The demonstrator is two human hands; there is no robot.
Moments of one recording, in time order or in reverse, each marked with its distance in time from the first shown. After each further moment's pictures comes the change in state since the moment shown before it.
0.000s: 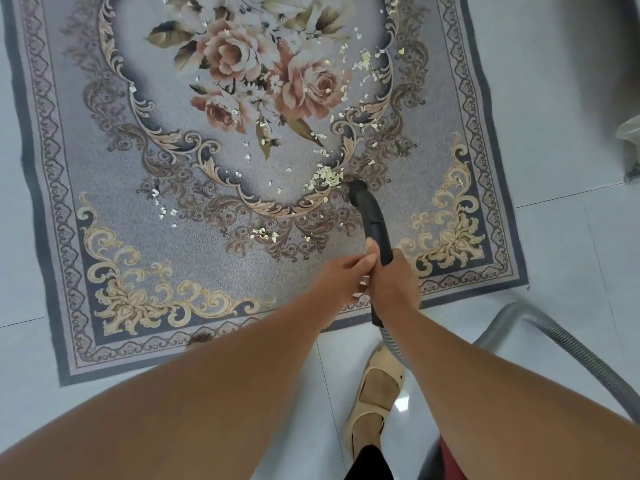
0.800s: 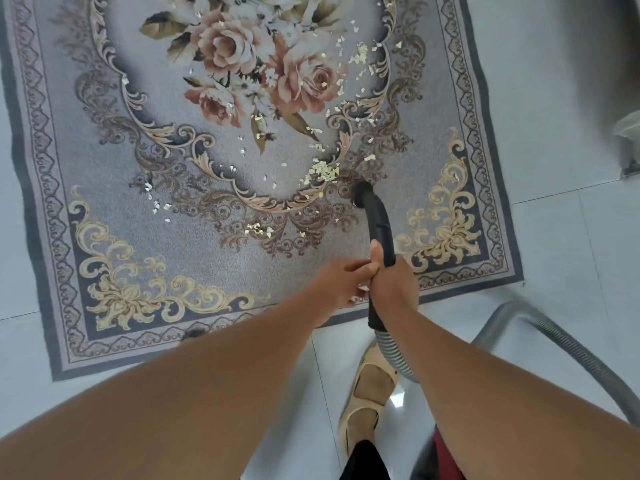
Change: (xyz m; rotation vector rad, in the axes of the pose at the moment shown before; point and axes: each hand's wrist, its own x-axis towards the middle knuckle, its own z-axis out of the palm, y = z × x) left_hand 0.001 -0.006 0.005 0.130 -0.090 -0.028; right_hand 0.002 0.016 -0.003 0.050 -0.021 0.089
